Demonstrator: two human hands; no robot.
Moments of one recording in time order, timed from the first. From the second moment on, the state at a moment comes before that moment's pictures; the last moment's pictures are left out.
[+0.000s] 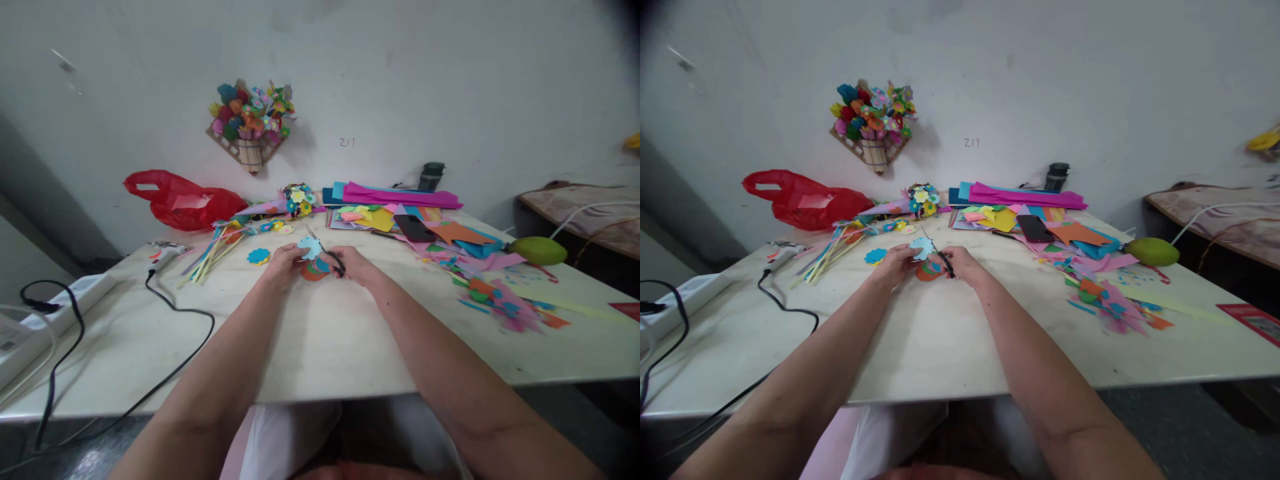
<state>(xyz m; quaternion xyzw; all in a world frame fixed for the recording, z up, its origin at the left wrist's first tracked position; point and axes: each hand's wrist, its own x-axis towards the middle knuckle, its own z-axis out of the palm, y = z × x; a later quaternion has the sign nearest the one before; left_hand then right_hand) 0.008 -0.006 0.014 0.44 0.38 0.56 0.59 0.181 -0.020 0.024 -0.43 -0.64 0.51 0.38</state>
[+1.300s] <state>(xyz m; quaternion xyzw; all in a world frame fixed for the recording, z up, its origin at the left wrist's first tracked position) 0.018 -0.017 0.014 0.53 0.36 0.50 0.58 0.185 -0.014 0.026 -0.41 -0.57 0.52 0.49</state>
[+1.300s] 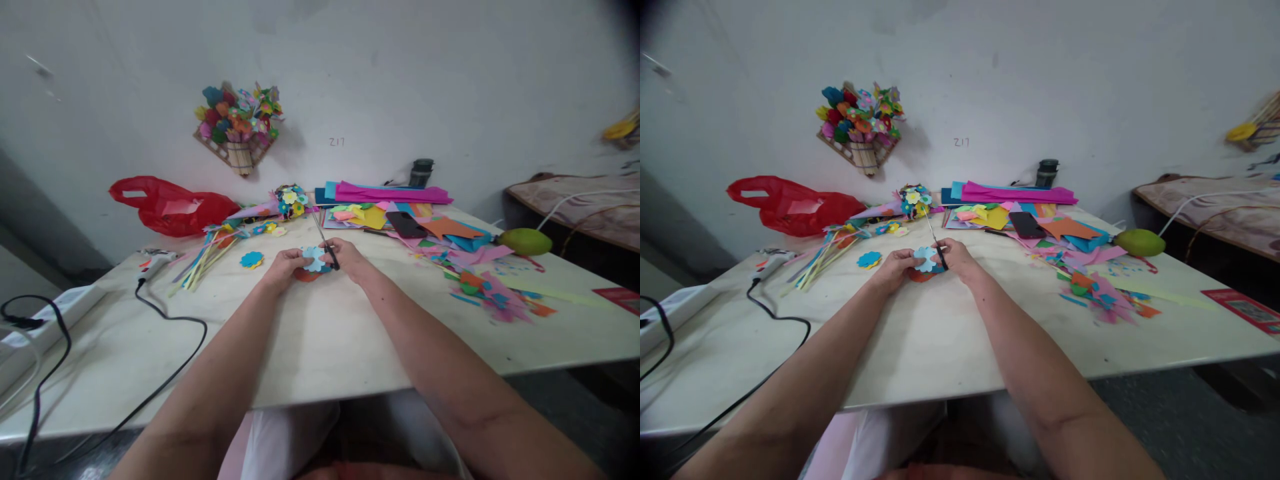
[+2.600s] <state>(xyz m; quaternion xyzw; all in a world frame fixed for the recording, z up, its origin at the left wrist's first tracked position) 0.008 -0.002 0.010 0.40 0.35 0.62 0.57 0.198 -0.015 0.023 -0.36 -0.68 0.55 0.32</state>
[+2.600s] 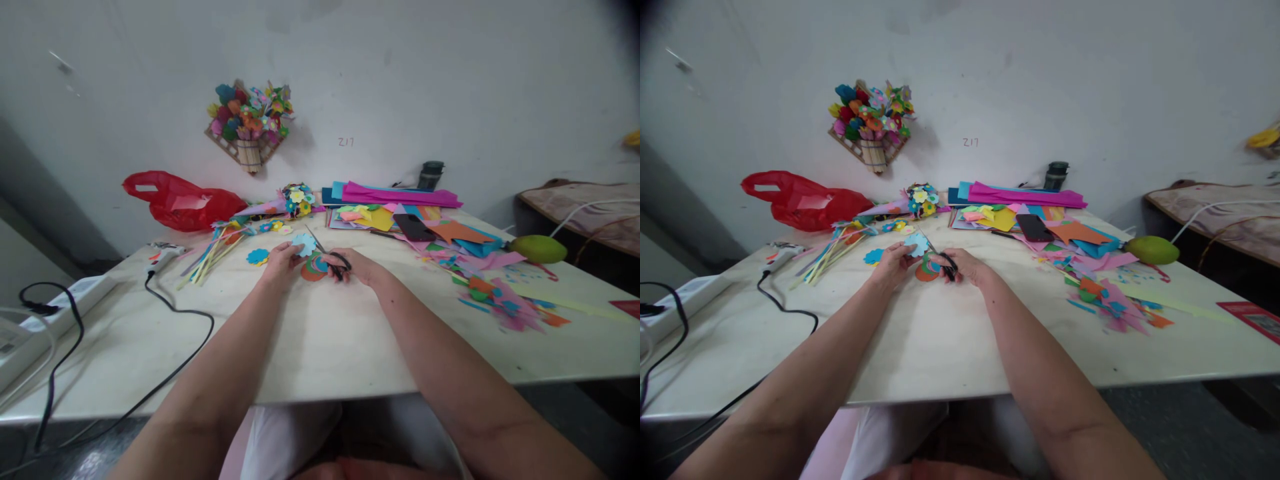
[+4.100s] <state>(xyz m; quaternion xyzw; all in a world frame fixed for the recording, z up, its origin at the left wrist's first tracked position) 0.010 0.002 0.009 0.37 0.34 0.64 0.59 0.193 -0.016 0.024 -0.41 -0.69 0.52 0.31</state>
